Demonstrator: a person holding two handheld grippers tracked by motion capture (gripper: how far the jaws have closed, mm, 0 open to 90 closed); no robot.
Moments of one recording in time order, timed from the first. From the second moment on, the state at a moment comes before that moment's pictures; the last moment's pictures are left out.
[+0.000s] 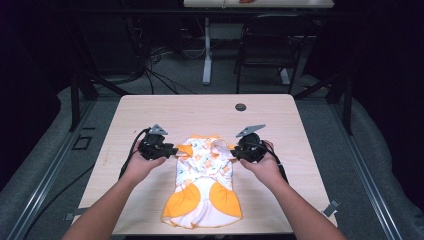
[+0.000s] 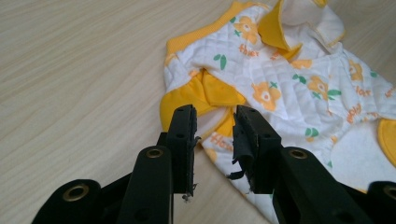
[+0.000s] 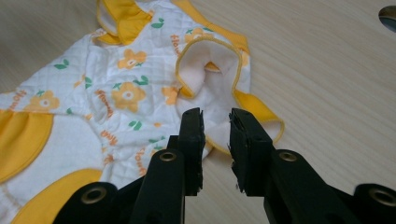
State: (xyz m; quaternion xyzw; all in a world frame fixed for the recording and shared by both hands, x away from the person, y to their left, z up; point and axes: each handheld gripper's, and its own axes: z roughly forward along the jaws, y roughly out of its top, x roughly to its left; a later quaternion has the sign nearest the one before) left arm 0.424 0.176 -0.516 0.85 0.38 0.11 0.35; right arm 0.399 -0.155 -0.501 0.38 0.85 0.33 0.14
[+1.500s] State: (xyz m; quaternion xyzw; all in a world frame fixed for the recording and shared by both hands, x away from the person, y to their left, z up) left arm 0.478 0.137 -0.553 0.85 0.41 0.13 0.32; right arm 0.475 -0.113 -0.554 0.41 0.86 0.26 0.14
